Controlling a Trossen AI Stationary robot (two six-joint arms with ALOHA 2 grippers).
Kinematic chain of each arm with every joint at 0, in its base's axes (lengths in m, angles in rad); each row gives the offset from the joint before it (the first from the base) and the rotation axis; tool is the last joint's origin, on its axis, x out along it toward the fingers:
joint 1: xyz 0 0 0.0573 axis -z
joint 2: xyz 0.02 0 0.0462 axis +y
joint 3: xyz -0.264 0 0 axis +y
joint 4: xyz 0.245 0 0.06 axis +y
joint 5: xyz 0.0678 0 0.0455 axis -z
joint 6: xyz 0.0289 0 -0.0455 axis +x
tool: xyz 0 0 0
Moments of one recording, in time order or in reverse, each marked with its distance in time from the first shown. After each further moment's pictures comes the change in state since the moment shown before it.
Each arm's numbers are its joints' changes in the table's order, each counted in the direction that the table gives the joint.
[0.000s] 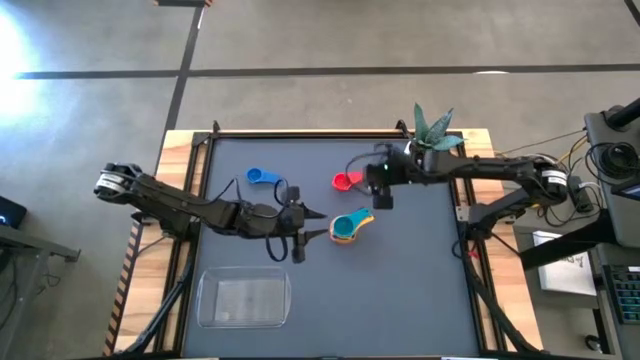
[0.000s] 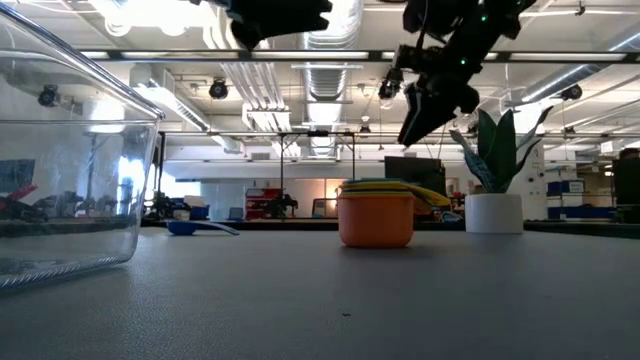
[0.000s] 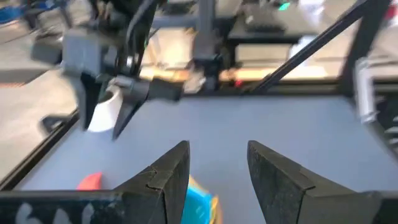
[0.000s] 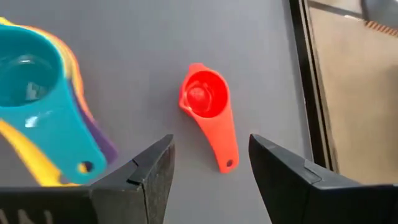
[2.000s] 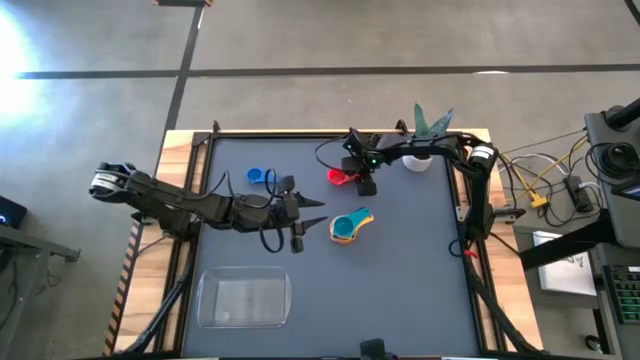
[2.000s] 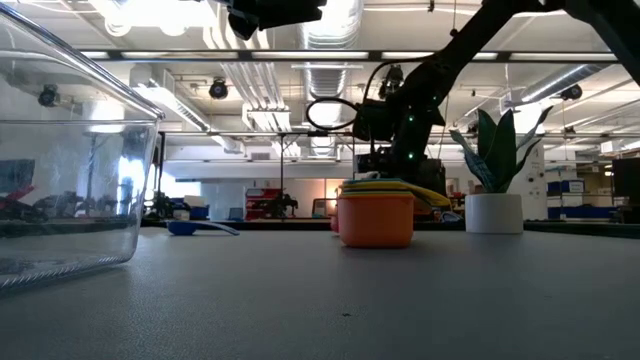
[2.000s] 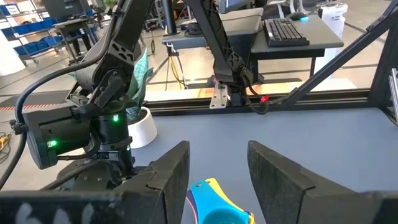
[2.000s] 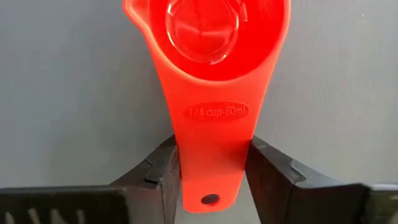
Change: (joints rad) left arm -0.037 -0.055 0.023 -0.049 -0.041 0.105; right arm 0.265 0.567 -0.243 -0.007 -0.213 -0.269
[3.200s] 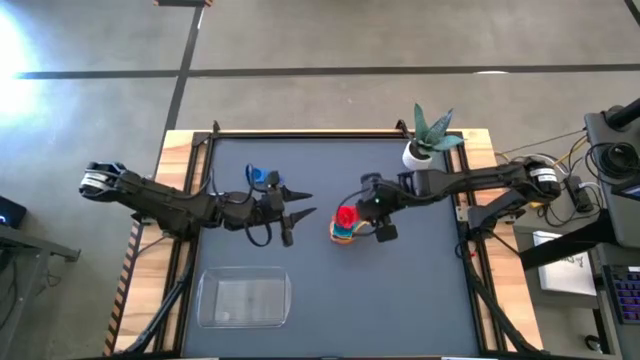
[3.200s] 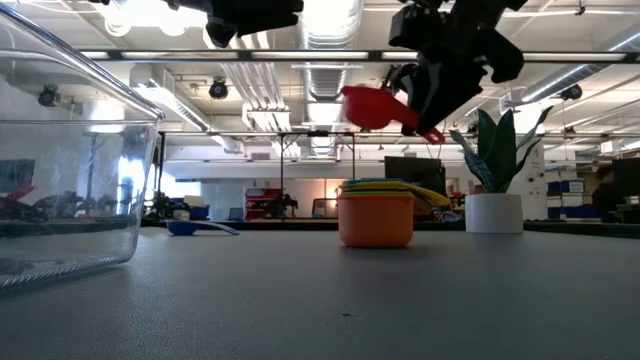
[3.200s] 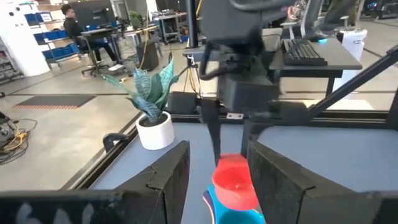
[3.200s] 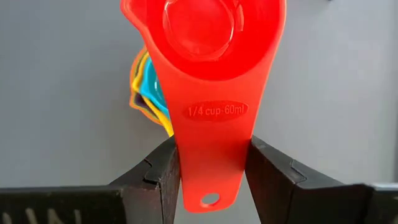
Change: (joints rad) left arm -0.005 -0.114 0.137 -0.105 -0.063 -0.024; right arm -0.498 -0.491 0.139 0.172 0.122 0.322
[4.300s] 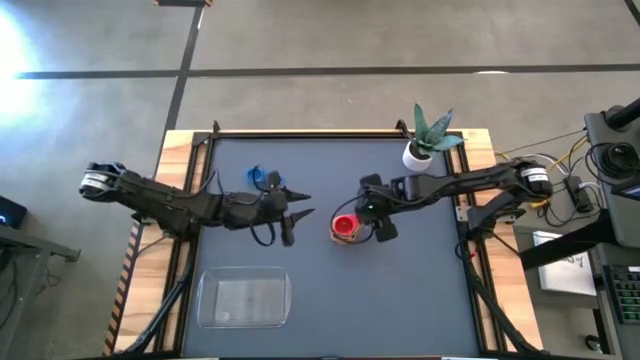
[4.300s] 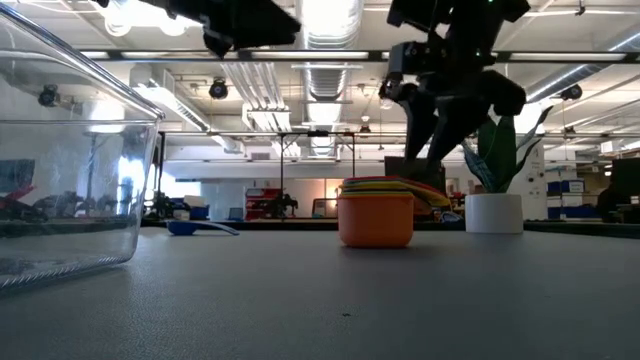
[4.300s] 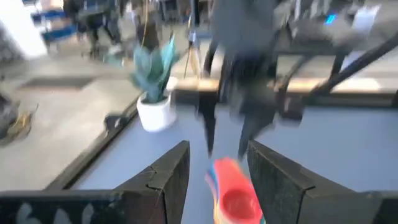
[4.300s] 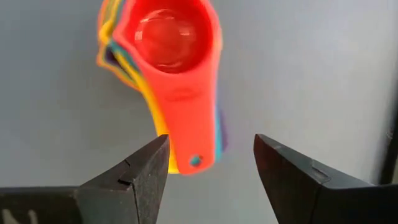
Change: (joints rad) left arm -0.018 0.004 -0.009 0.101 -0.002 -0.045; right arm -0.020 0.074 0.021 0.020 0.114 -0.072
